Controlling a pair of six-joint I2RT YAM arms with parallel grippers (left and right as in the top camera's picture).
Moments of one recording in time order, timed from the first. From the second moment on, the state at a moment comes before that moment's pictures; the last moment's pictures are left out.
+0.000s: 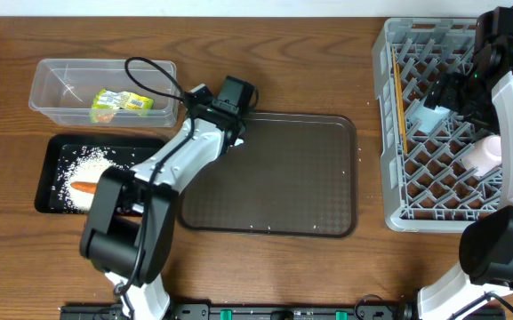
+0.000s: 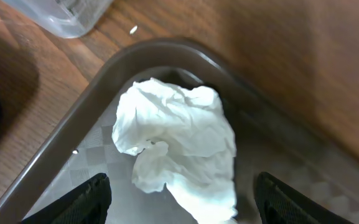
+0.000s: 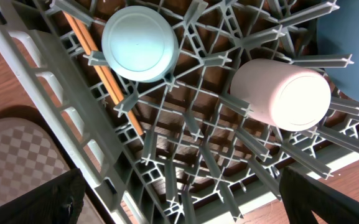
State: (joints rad) left arm -0.40 1.90 1.25 -0.55 -0.35 -0.93; right arm -0.14 1.84 1.82 -1.33 0.15 0.33
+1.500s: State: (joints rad) left arm -0.38 1.65 1.25 -0.41 -0.42 -0.82; right arm -0.14 1.84 1.82 -1.33 0.15 0.33
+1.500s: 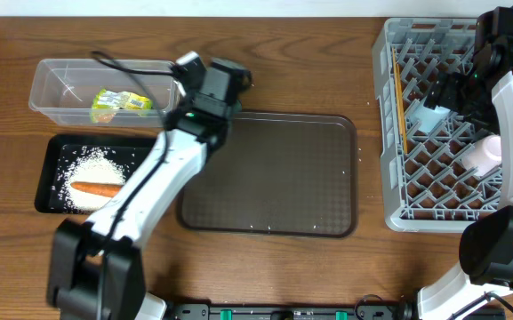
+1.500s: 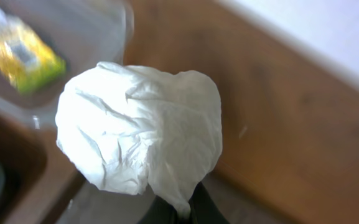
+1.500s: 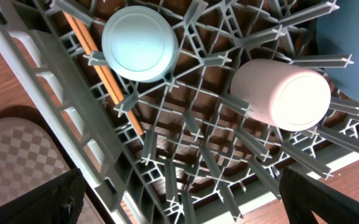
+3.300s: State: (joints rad) left arm 0.01 1.22 1.25 -1.18 -0.20 -0.85; right arm -0.14 1.84 1.82 -1.33 0.15 0.33
